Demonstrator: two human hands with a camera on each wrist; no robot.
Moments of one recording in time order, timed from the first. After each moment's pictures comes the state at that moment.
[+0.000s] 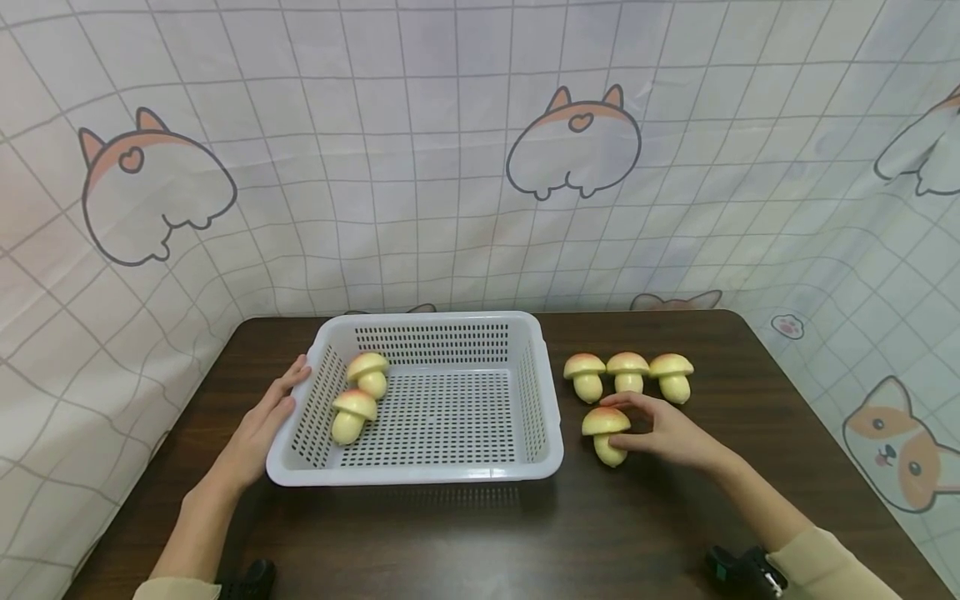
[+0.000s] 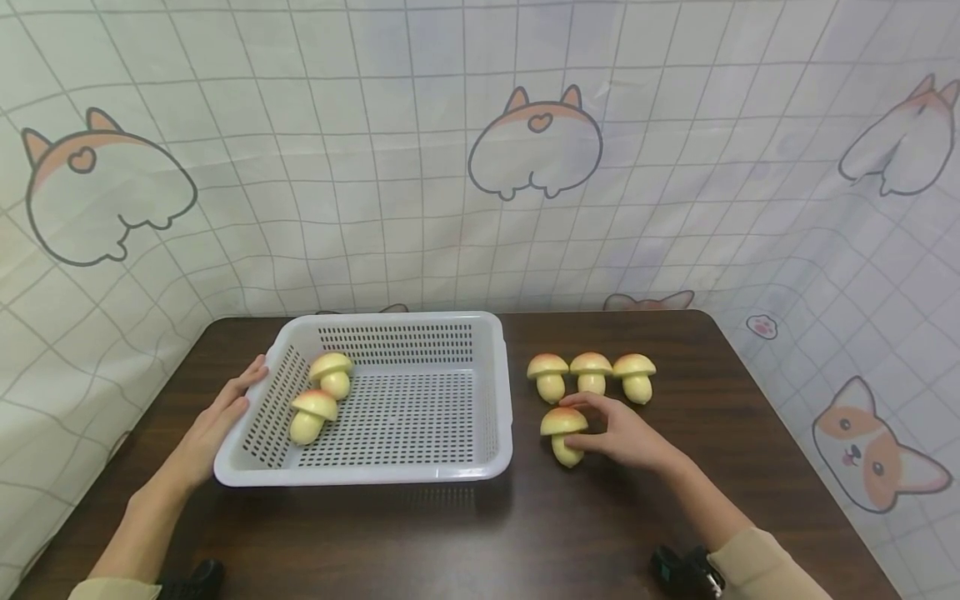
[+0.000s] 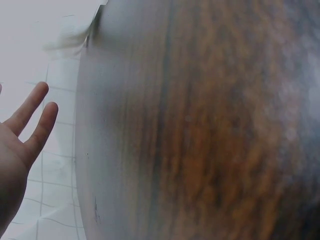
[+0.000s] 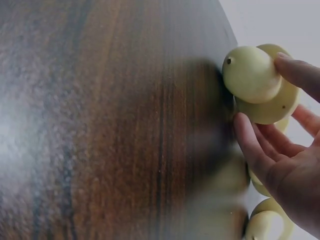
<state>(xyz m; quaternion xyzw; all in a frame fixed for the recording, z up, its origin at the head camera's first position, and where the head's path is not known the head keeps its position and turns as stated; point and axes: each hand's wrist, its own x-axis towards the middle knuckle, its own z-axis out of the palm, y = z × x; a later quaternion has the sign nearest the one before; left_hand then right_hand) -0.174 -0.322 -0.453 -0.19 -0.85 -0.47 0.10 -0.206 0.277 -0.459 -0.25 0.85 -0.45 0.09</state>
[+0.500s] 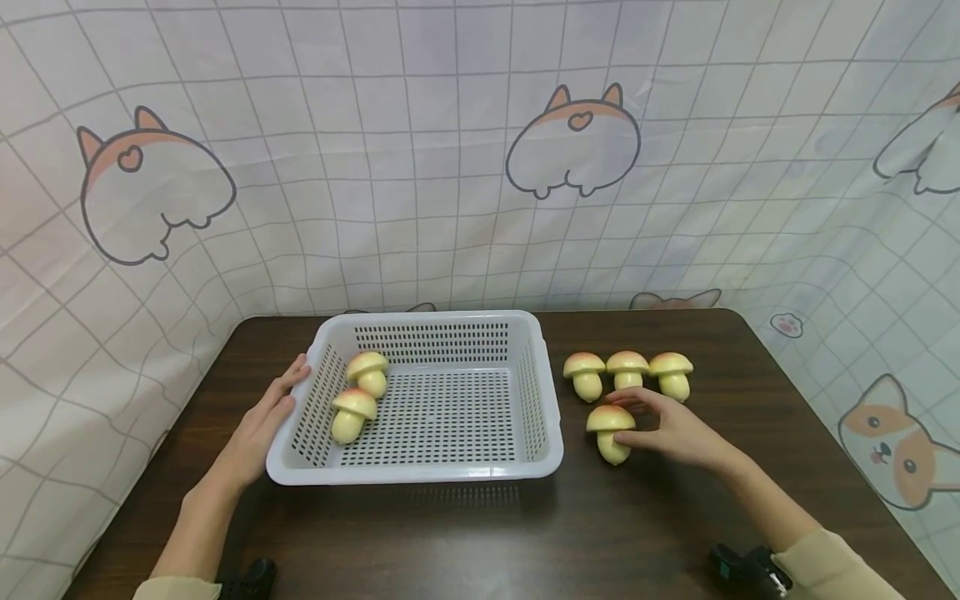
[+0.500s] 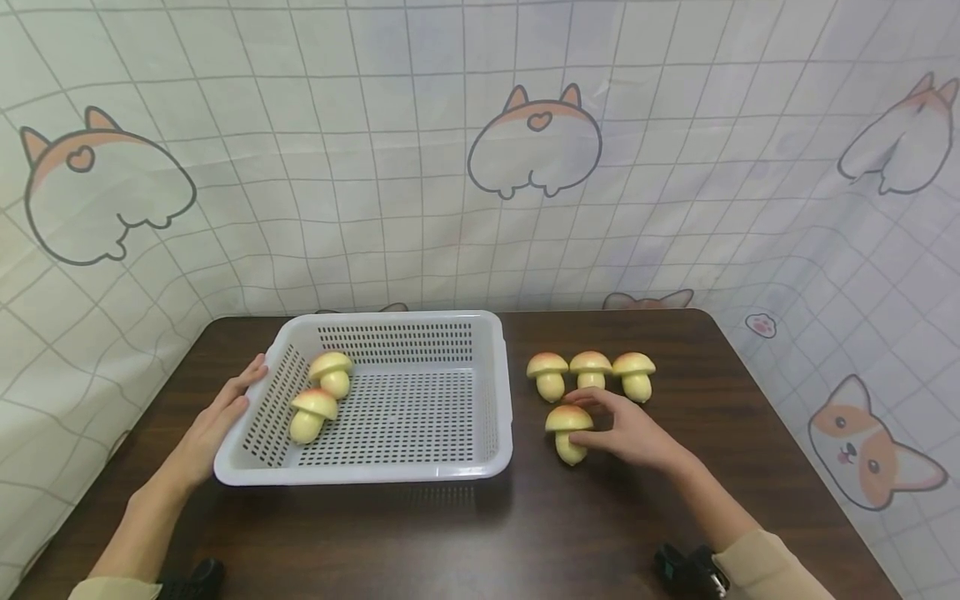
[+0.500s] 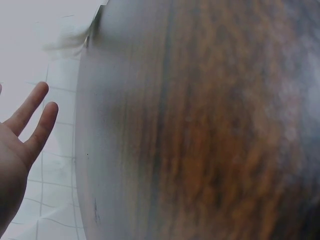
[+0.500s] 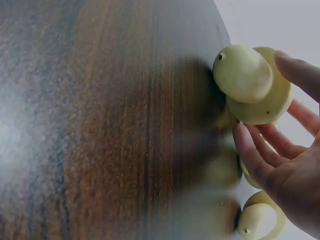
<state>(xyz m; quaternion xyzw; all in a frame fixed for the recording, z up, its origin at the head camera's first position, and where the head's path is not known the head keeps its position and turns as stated) -0.173 -0.321 -0.451 -0.19 -0.85 -0.48 0.10 -0.202 0.281 -0.453 -0.24 0.86 -0.44 0.07</state>
